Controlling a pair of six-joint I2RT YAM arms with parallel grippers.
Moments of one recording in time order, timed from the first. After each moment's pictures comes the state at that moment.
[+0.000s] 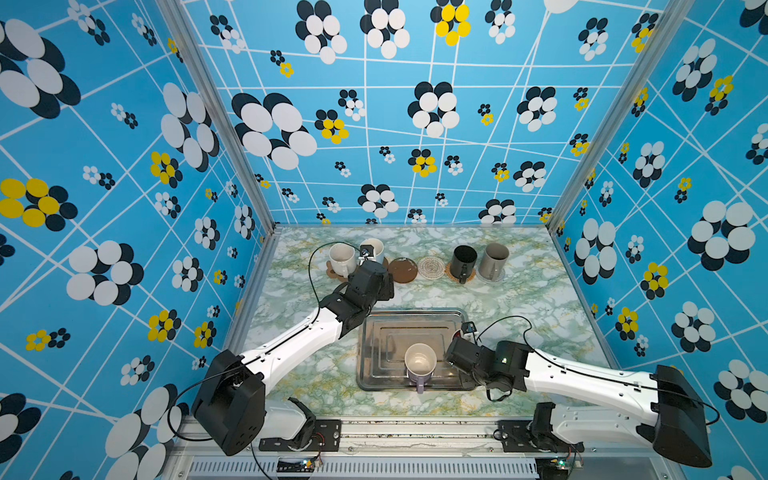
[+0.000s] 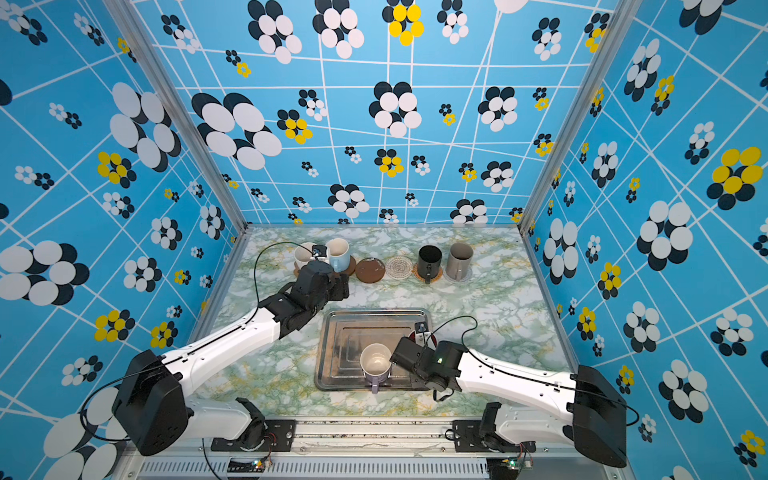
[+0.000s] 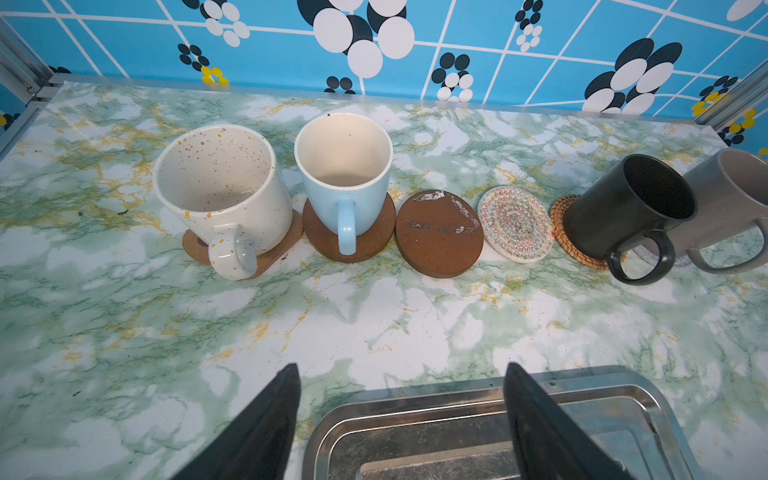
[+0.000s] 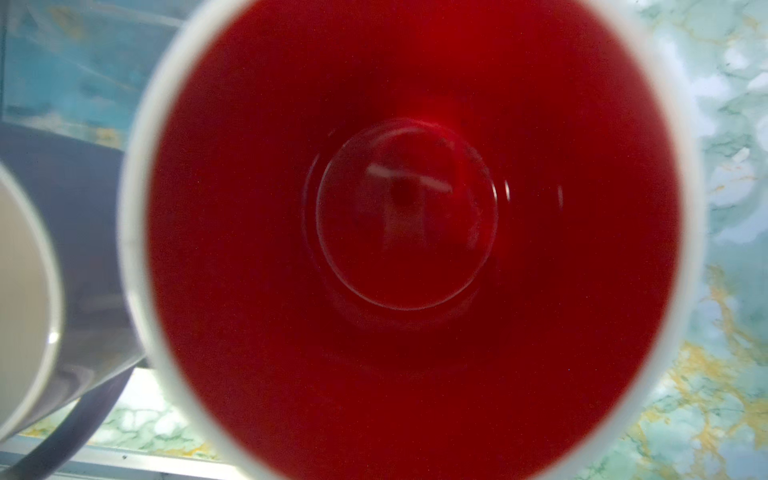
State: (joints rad) left arm -0.62 1.37 0.96 -0.19 -0.36 -0.42; right arm 1.11 1.18 0.76 -0.92 0.35 0.87
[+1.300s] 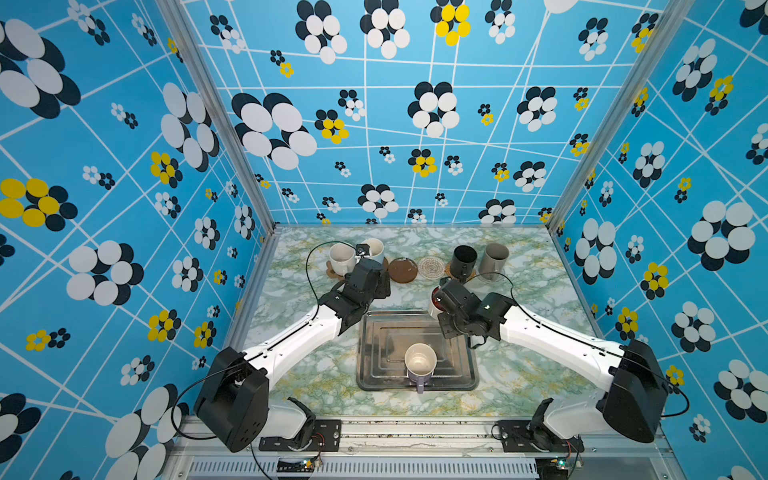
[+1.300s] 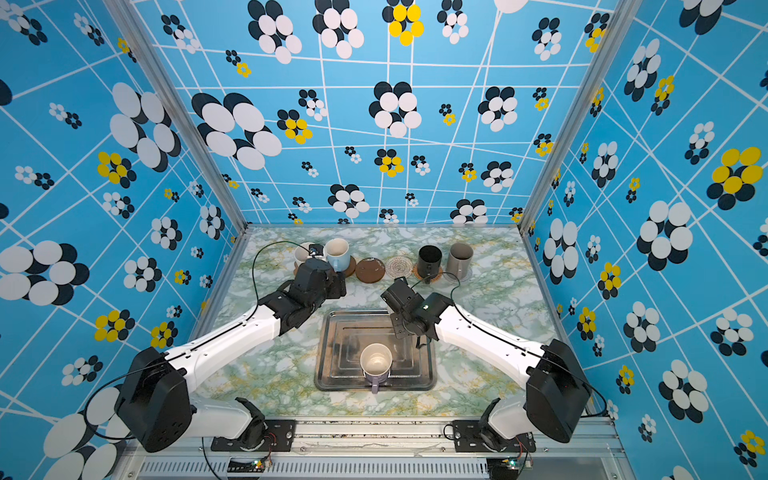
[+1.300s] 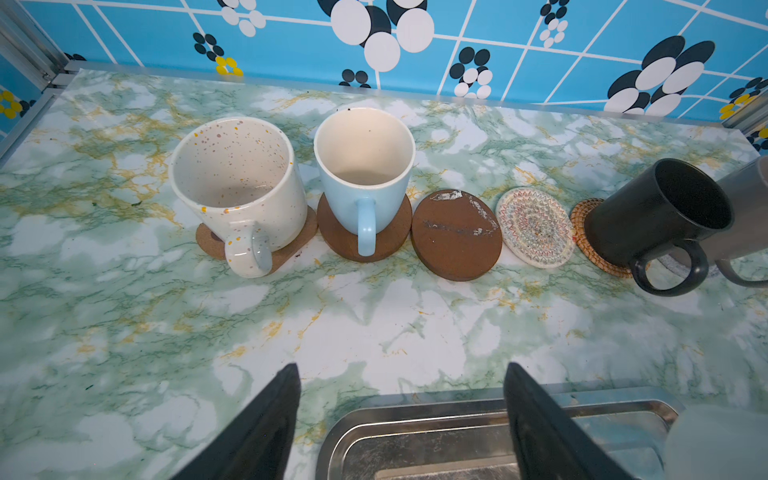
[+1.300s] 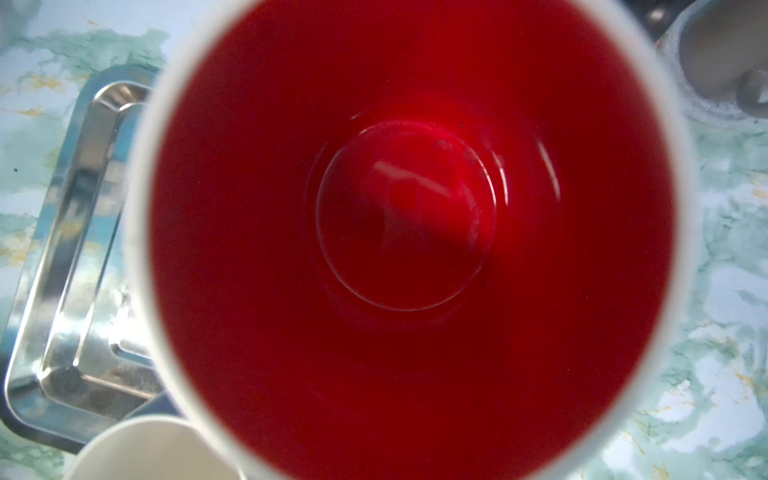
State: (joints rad) left arm -0.58 1.39 0.96 -0.19 -0.35 -0.43; right arm 0.82 1.46 1.12 -0.80 0.27 0.43
